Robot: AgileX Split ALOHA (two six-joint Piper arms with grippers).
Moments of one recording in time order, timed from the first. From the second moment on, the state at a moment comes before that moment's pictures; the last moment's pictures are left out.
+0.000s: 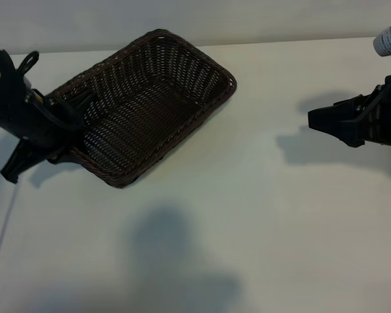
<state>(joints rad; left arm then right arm) -0.20 1.66 -0.99 -0.14 0.65 -0.92 0.06 1.29 -0.70 1.22 0.67 -1.16</state>
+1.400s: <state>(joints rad) -0.17 1.95 -1.41 -0.46 1.01 0.03 0.06 1.29 -0.70 1.22 0.67 -1.16</state>
